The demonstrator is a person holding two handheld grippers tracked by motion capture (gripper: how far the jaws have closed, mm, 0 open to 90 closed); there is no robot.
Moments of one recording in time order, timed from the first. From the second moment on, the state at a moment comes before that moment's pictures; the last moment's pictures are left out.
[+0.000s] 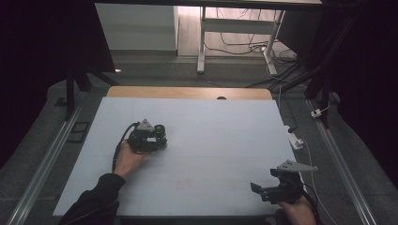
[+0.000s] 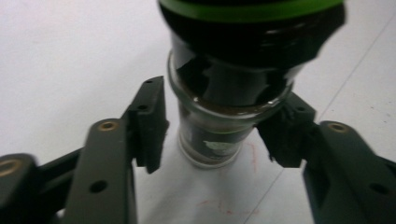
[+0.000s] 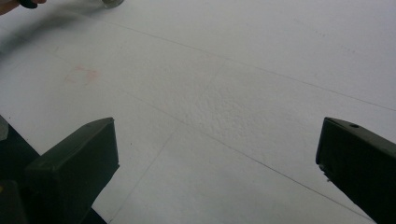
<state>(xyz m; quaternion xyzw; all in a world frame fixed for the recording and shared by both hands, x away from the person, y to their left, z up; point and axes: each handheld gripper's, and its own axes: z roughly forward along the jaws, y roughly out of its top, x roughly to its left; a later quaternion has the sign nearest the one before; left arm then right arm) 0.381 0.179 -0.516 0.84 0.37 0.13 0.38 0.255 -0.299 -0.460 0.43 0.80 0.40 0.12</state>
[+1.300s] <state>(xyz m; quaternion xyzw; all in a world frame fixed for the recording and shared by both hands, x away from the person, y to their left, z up) 0.395 0.137 -0.480 0.86 0.31 0.10 0.40 0.255 -0.299 -0.460 0.43 0.80 0.40 0.12</state>
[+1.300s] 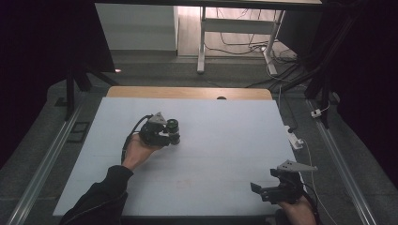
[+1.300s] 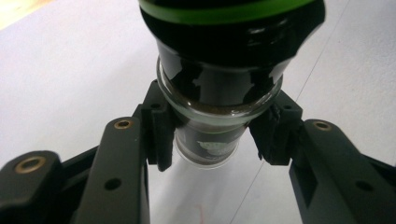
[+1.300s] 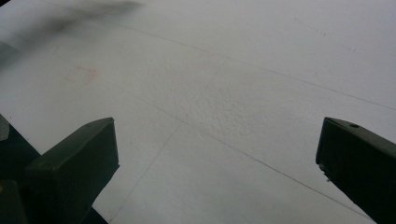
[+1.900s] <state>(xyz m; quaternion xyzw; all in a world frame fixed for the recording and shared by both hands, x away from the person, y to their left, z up) 0.414 0.096 -0.484 0.86 0.30 0.10 0.39 0.255 -0.299 -0.460 0.44 0.80 0.40 0.11</state>
